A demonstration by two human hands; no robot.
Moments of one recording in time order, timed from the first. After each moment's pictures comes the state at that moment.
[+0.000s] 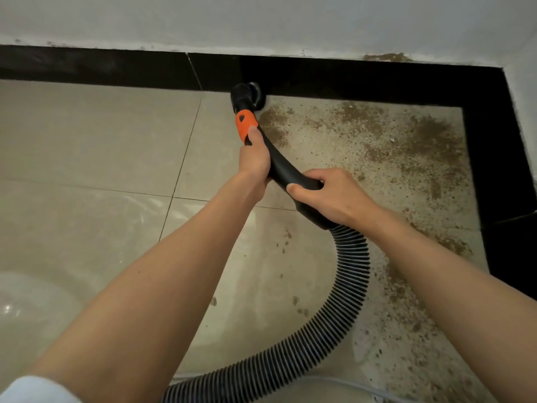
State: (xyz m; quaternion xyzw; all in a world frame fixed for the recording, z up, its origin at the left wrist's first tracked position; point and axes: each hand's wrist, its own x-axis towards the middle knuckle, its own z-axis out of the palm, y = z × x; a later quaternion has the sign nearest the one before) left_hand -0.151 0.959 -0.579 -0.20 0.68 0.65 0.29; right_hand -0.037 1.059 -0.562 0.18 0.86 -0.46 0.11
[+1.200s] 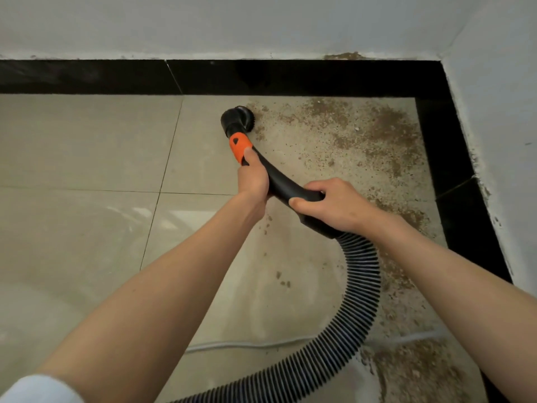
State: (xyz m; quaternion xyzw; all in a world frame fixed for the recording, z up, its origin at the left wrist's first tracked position) left_hand -0.082 0.962 -0.574 -0.20 0.65 0.67 0.30; right_hand 0.030 1.067 -0.542 0.19 0.87 -0.44 0.14
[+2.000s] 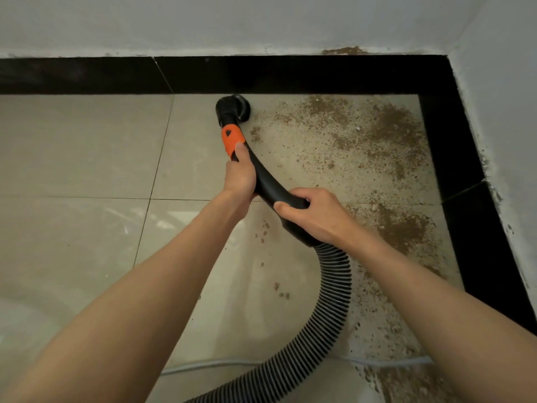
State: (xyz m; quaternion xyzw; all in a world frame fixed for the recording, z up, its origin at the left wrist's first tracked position) left_hand -0.105 0.957 -0.581 -0.15 0.71 0.62 0.30; right_hand 0.017 1.050 -0.568 0.22 0.84 -0.49 0.10
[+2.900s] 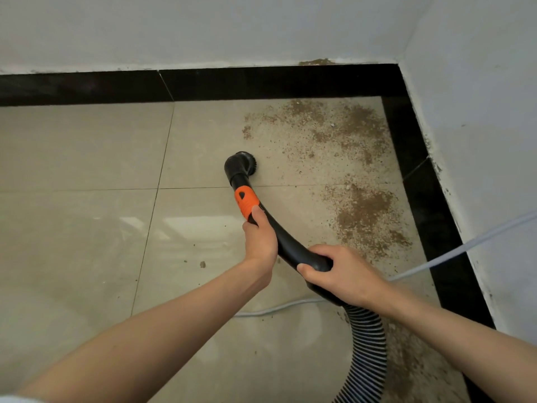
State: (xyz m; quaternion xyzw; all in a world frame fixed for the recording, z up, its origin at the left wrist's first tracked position) left_hand 0.050 0.913 -0.573 -0.18 0.73 0.58 0.32; right_hand 0.167 1.013 -0.541 0.22 0.87 -0.42 0.14
